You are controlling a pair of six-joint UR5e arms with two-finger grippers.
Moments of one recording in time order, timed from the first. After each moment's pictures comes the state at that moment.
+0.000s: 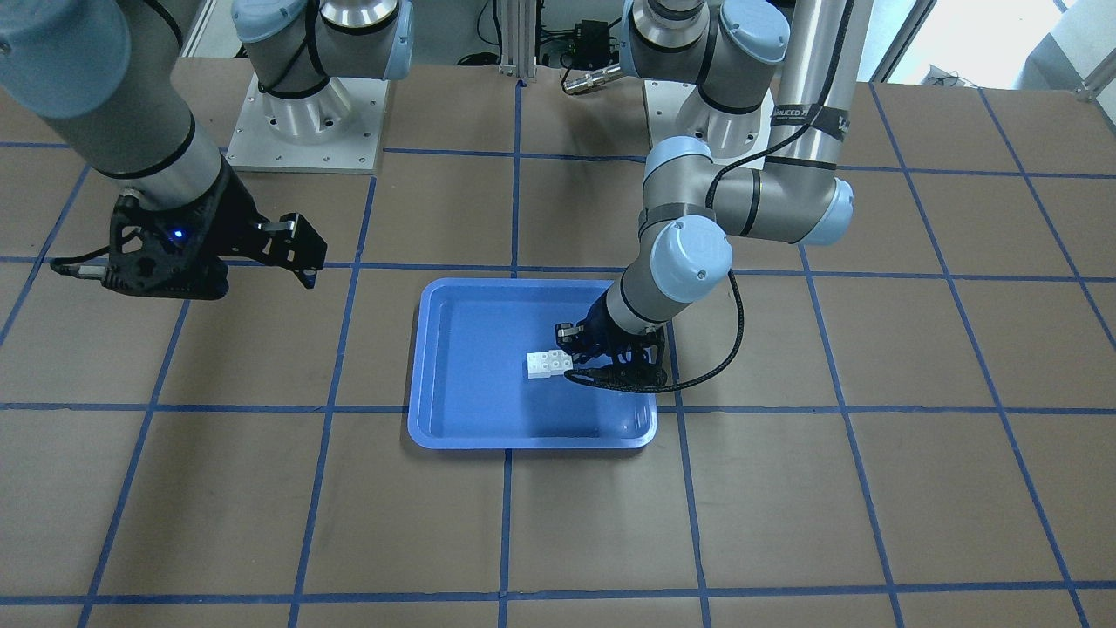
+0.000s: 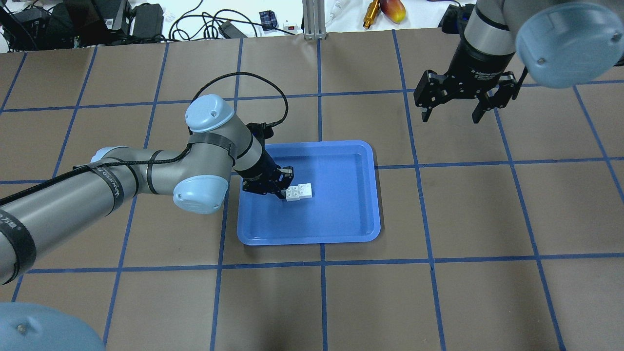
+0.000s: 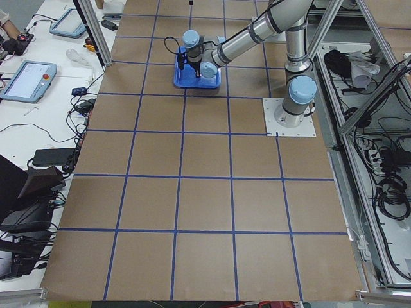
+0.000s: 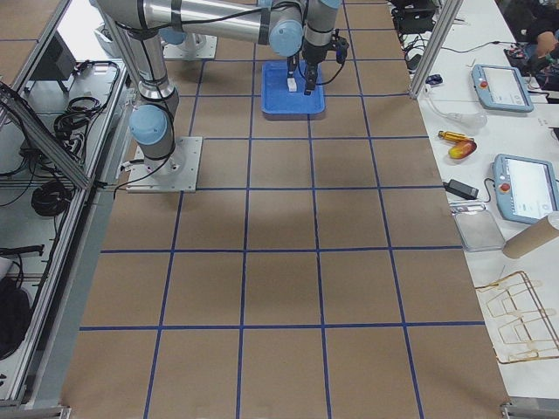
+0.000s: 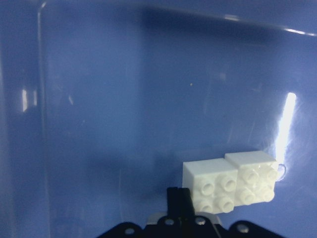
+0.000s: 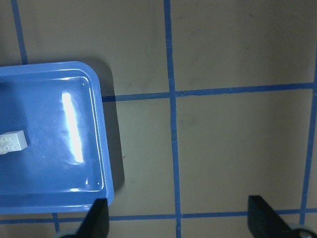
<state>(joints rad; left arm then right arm) -1.70 -1.93 -1.98 -0.86 1.28 -0.22 1.53 -1.49 1.59 -1.60 -1.53 0.02</state>
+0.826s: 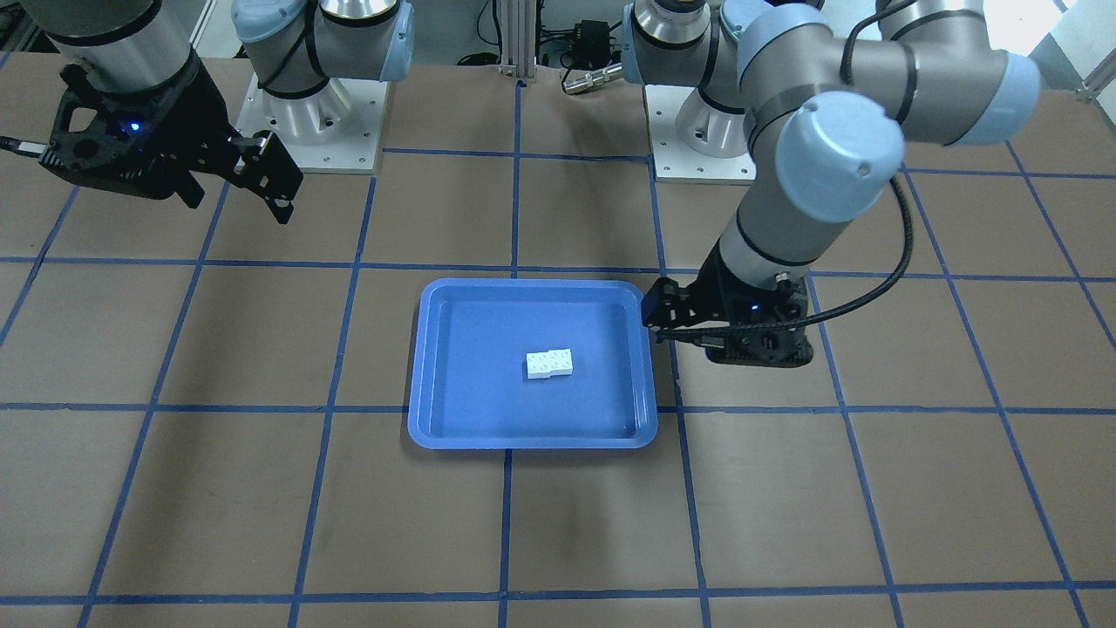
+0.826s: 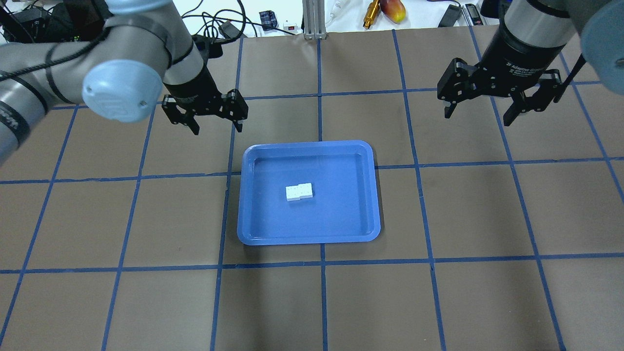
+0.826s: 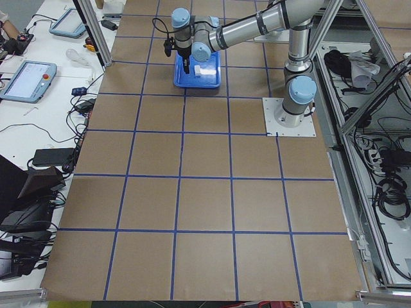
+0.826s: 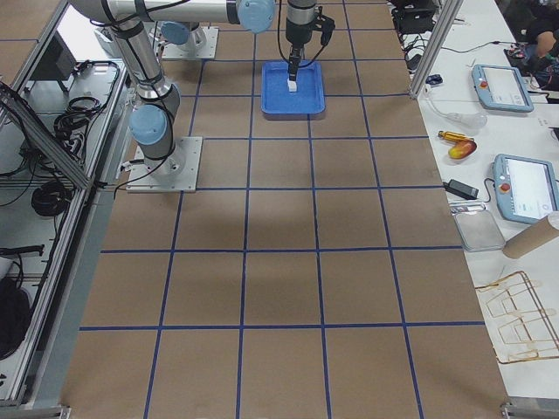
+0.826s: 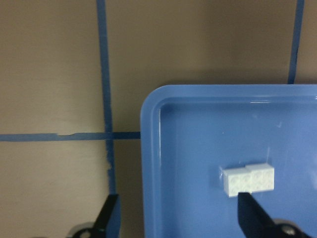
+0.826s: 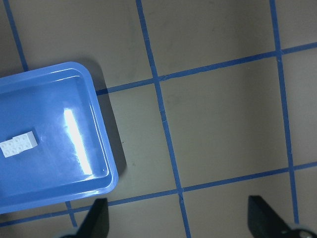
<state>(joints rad) -1.59 -1.77 -1.56 -1.43 1.53 0.02 1.52 -1.61 1.59 -1.53 -1.54 0.17</state>
